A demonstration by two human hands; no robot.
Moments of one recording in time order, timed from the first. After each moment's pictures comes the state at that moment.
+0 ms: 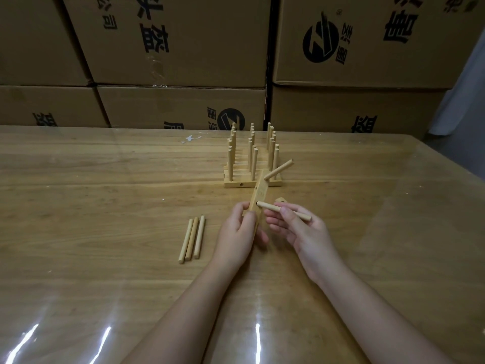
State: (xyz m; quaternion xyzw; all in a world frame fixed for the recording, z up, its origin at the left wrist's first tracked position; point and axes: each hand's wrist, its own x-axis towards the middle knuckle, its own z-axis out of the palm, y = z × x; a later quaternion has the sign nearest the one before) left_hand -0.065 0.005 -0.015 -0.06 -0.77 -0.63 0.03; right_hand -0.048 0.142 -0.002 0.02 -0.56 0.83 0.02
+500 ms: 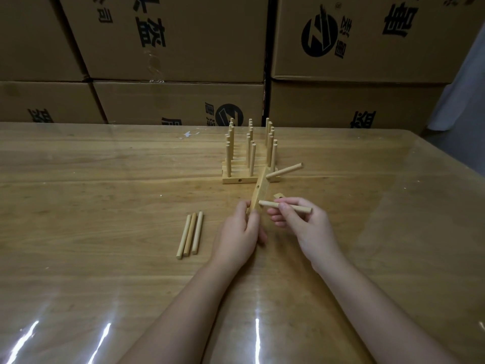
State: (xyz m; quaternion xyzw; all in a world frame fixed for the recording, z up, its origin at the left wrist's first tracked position) left_hand -0.066 0.006 -0.022 -0.09 -0.86 -0.50 0.07; right_hand -0.048 0.146 0.002 0.05 -0.69 0.71 0.11
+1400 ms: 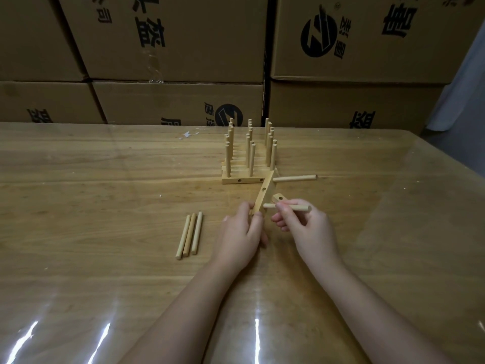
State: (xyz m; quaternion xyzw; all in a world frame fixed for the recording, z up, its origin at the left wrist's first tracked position) left_hand -0.058 0.008 -0.013 -0.11 -0.87 -0.47 0.09; right_hand -0.045 0.147 -0.003 0.05 -0.79 0.58 0.20
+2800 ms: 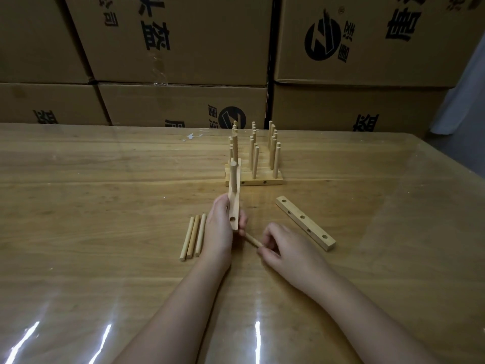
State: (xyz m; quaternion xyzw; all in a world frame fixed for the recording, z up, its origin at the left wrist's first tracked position) left_hand -0.078 -0.008 -0.014 0.00 -0.64 -0.77 0.08; right_hand -0.036 0.133 -0.008 0.17 -0.96 0.23 0.05
